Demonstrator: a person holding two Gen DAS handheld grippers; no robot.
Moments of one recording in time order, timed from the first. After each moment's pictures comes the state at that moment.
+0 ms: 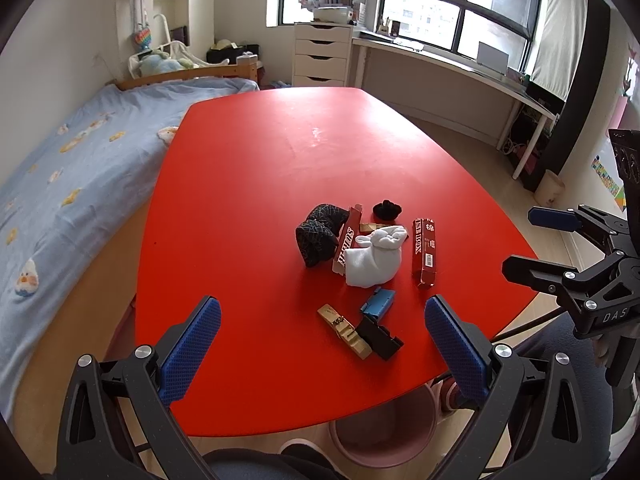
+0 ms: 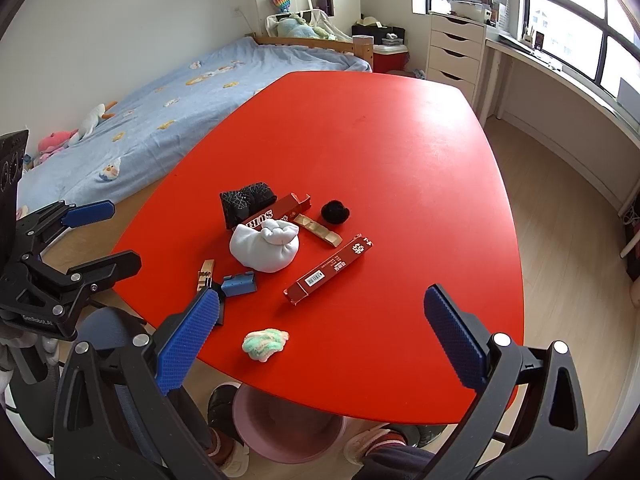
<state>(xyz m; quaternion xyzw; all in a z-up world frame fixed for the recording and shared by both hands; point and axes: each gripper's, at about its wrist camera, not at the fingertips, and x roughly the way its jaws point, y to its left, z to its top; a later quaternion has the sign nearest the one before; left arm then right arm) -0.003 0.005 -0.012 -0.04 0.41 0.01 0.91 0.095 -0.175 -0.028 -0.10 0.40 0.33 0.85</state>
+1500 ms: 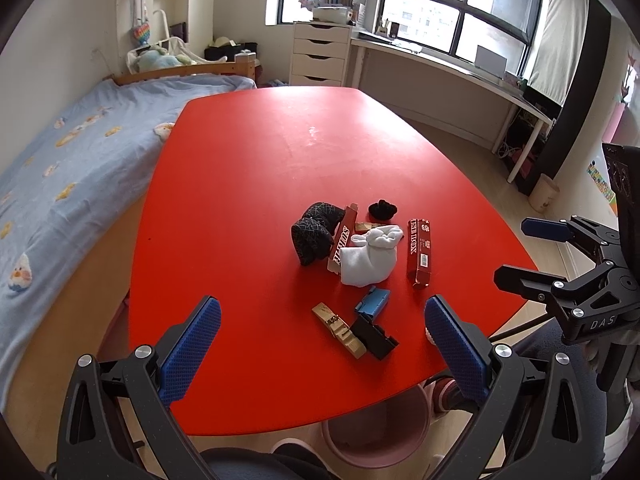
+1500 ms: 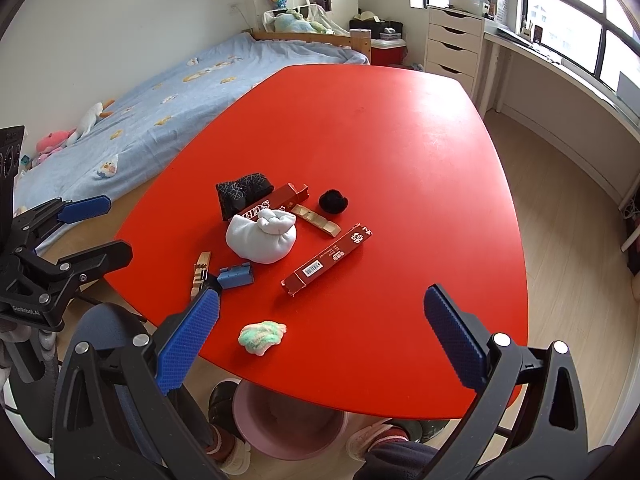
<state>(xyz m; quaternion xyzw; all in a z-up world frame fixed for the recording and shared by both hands) -0.002 0.005 -0.014 -0.06 0.41 0.00 0.91 0.094 -0.179 -0.039 -0.10 0.41 0.32 0.85</state>
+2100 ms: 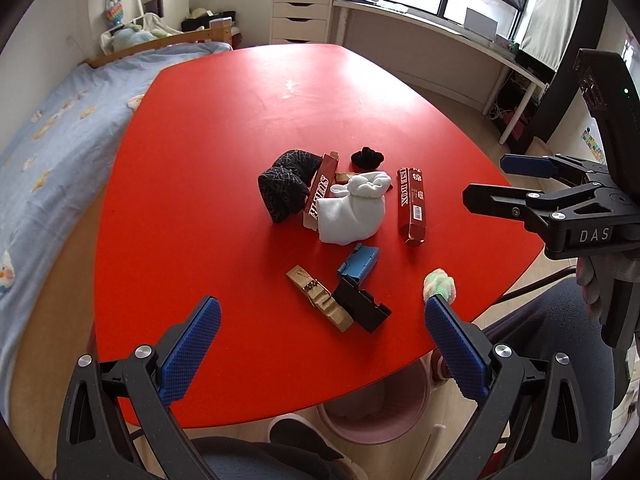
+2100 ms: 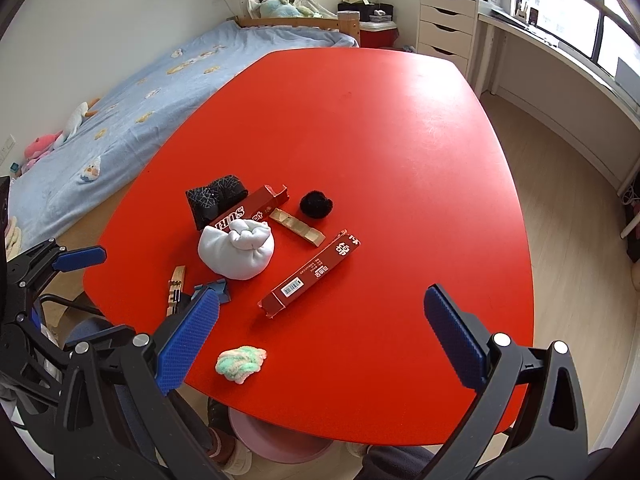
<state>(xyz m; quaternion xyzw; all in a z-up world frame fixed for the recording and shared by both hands) 0.007 -0.009 -0.047 -0.04 0.47 -0.03 0.88 0.133 -0.164 -0.048 -0.10 0.45 0.30 0.83</state>
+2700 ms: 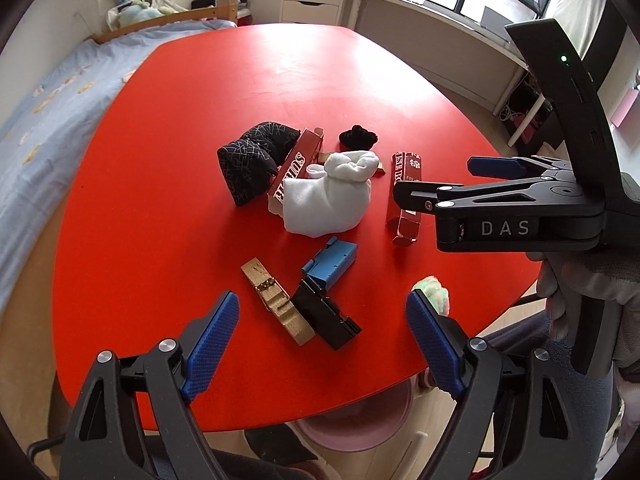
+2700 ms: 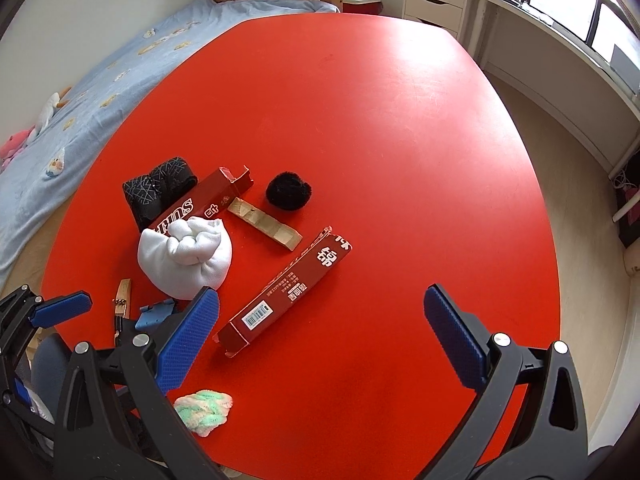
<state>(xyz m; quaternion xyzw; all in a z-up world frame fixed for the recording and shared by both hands) 0.026 -0.031 -0.070 -0.07 0.49 -0.01 0.87 0.168 -0.138 -0.092 -0.11 0.49 0.26 0.83</state>
